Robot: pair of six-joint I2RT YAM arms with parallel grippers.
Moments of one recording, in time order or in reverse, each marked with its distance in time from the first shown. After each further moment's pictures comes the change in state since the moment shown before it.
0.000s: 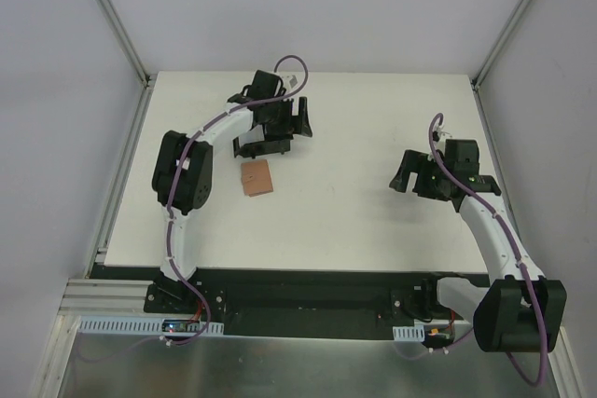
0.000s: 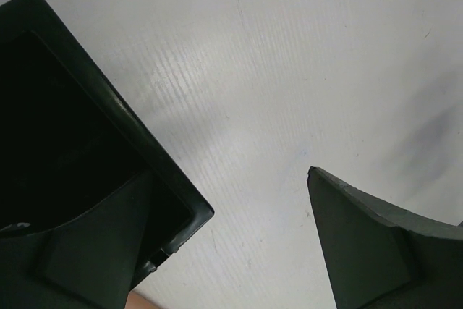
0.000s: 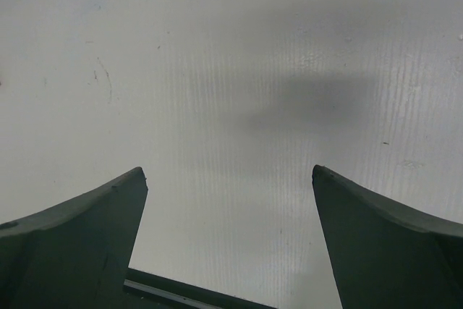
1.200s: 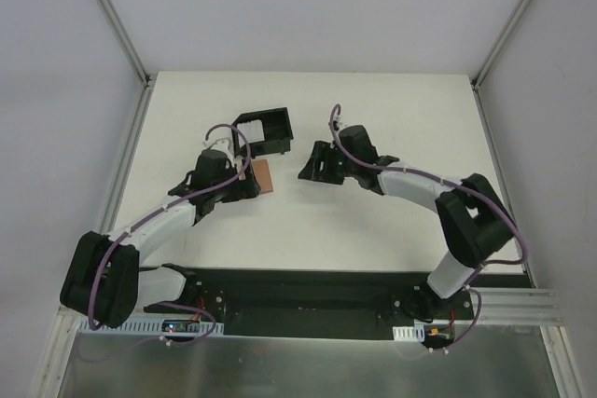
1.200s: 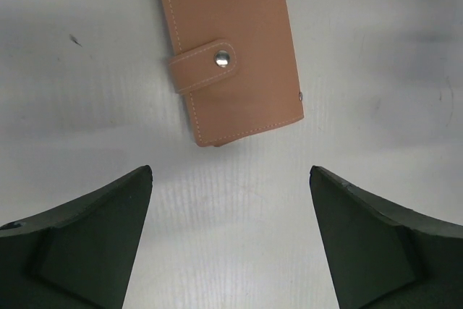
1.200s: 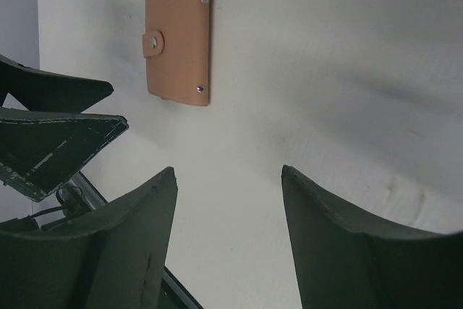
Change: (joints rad) left arm 0.026 -0.896 -1.112 0.278 -0.390 -0.146; right arm 0.584 0.526 0.142 0.601 -0.056 0.448
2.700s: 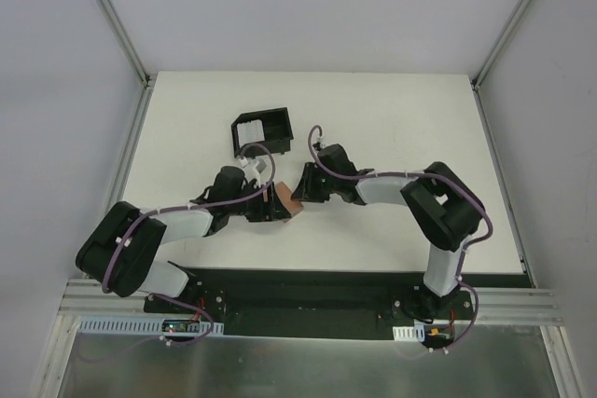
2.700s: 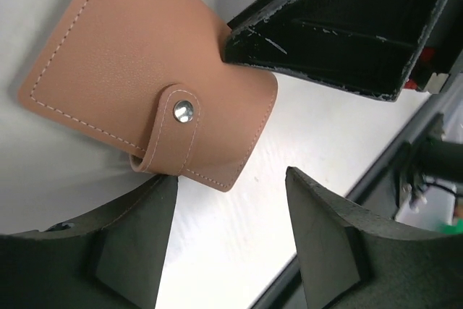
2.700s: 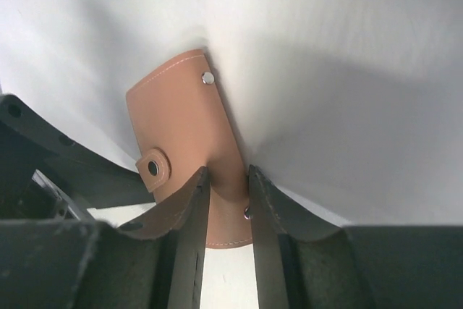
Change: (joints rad) left arm -0.078 0.215 -0.134 0.426 0.471 -0.131; right arm 0.122 0.291 0.073 0.138 0.038 0.135
